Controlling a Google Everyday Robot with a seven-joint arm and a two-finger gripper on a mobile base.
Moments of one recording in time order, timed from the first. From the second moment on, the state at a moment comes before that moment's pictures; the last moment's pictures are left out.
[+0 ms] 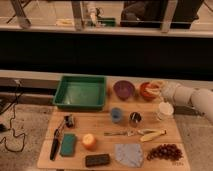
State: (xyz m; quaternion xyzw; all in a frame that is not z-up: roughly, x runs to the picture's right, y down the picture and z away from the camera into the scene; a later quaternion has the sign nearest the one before) arm 0.258 -0.020 0.736 0.05 -0.32 0.28 0.90
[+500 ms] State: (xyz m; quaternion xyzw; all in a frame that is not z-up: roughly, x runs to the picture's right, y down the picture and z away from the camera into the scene) arm 0.273 -0.023 0.736 0.06 -0.31 0.29 0.90
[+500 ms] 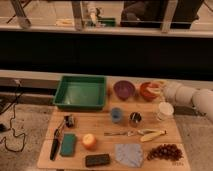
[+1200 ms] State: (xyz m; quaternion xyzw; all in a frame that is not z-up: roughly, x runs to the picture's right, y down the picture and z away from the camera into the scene) arm 0.295 -0.011 0.733 0.07 -0.29 0.31 0.90
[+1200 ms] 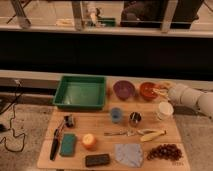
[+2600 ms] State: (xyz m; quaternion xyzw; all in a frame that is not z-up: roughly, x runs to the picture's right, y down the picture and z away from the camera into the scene) arm 0.305 0.018 0.751 0.04 -0.27 0.33 0.90
